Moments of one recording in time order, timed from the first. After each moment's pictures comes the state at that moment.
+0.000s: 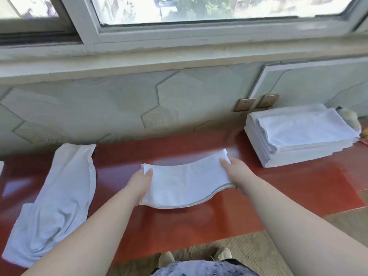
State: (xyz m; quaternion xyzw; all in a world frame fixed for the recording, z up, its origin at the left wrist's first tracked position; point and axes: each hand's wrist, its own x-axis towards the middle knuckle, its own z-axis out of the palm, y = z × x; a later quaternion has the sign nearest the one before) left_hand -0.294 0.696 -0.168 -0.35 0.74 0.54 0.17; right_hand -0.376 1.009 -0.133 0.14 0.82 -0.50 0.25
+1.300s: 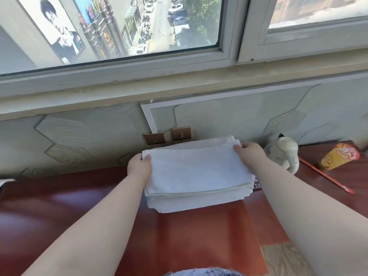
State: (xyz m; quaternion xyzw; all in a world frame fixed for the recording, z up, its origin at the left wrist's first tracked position) left_hand -0.578 1.124 -0.136 -0.38 0.79 0.47 -0.02; right_hand -0.683 1.472 -0.110 0.12 0.89 -0.41 0.16
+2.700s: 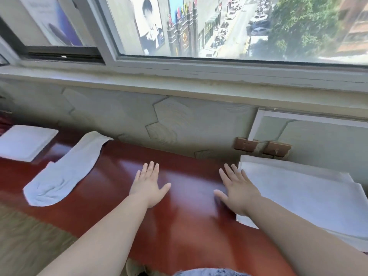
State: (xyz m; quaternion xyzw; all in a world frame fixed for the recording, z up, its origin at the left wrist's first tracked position) left_hand -0.364 0.901 -0.140 -0.30 0.94 0.06 0.14; right_hand -0.542 1.182 -0.137 -0.42 0.89 0.00 0.19
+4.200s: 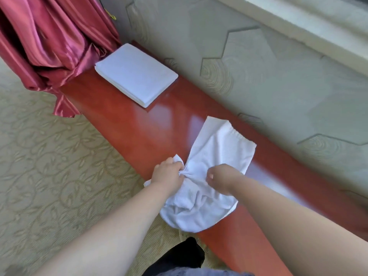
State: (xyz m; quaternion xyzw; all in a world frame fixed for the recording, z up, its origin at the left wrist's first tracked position) left_hand -0.080 0.493 -0.242 -0.45 0.85 0.25 0.11; right_hand -0.284 0.590 -0.204 -0.55 0.74 0.13 0.36
